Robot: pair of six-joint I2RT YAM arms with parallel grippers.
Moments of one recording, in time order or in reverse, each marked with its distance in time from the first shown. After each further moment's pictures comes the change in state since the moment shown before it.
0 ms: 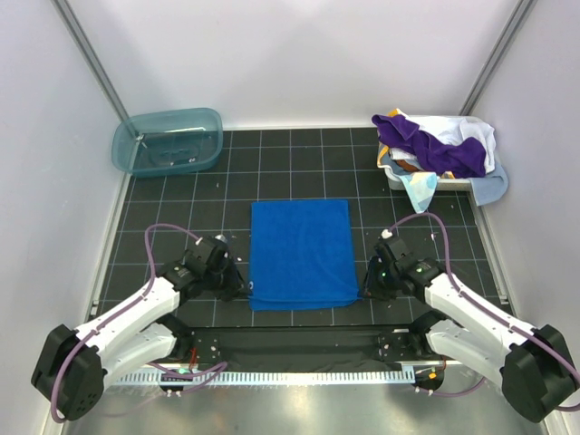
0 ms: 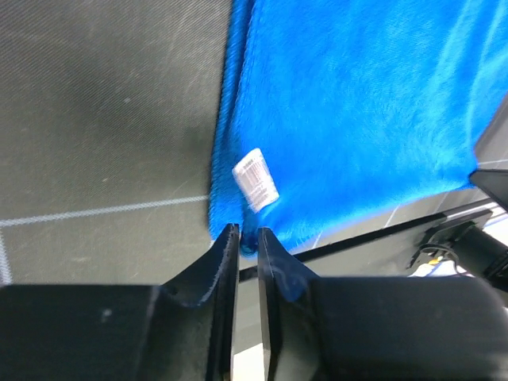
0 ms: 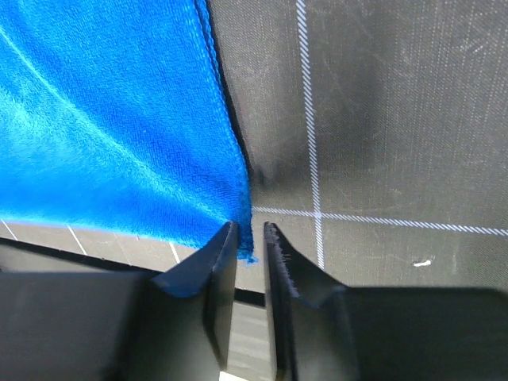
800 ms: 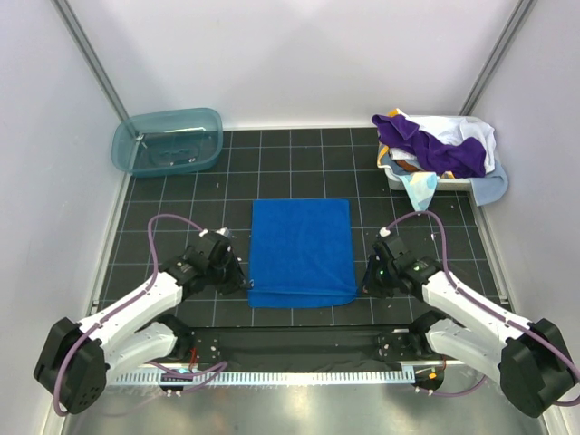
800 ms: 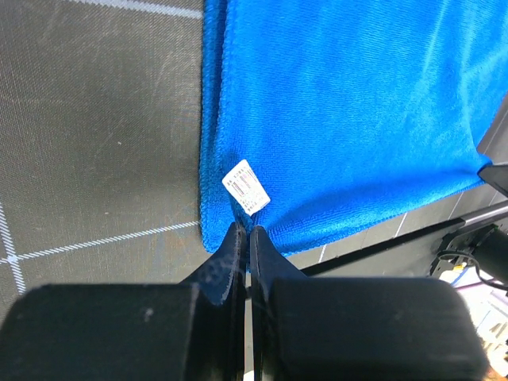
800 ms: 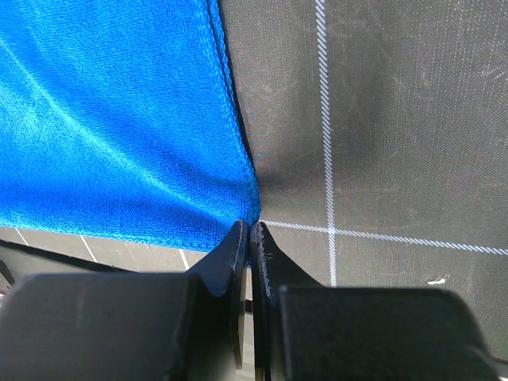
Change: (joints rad) left arm 0.000 0.042 0.044 0.021 -0.043 0.101; right arm 0.000 0.033 0.000 0.050 0.003 0.003
